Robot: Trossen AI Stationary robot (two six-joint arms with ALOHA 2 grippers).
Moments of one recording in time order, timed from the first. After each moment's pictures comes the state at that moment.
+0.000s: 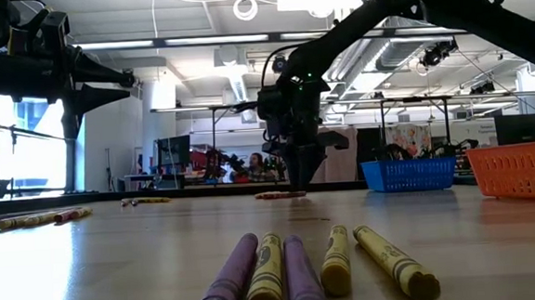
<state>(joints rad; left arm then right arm) 0.31 0.01 0.03 -0.02 -0.09 -0.72 -0.55 2.33 1.92 -1.06 -0.25 -1.31</state>
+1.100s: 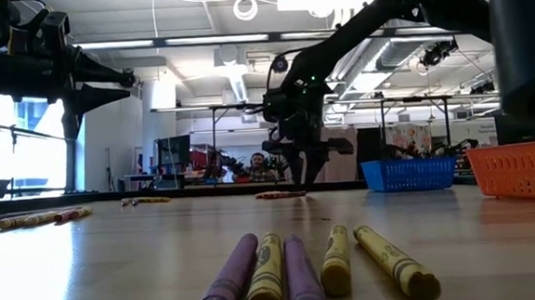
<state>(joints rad) 0.31 0.01 0.03 -0.02 -0.09 -0.72 -0.58 2.34 1.92 -1.04 -0.23 -1.62</state>
